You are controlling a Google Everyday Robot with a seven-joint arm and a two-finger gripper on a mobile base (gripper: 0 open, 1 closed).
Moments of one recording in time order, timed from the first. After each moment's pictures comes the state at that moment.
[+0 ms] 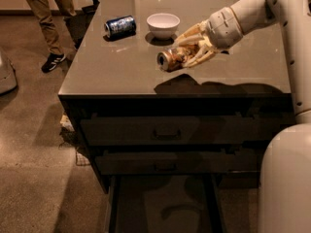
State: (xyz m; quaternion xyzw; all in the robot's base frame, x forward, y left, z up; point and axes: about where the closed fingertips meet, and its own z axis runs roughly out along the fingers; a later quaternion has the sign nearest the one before) arm 0.651 -0.111 0.918 -0.81 0.37 0.17 0.42
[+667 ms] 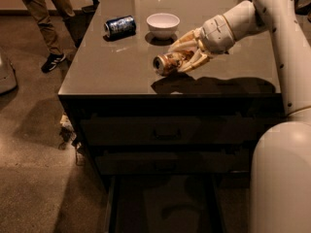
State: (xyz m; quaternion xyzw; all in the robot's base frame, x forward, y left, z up) arm 0.660 -0.100 0.897 -0.80 0.39 0.20 0.42
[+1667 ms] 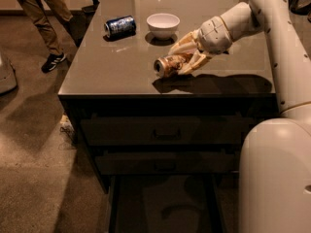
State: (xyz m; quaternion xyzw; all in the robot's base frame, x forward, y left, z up) arm 0.672 -0.099 0.887 -0.79 0.40 0.21 0.41
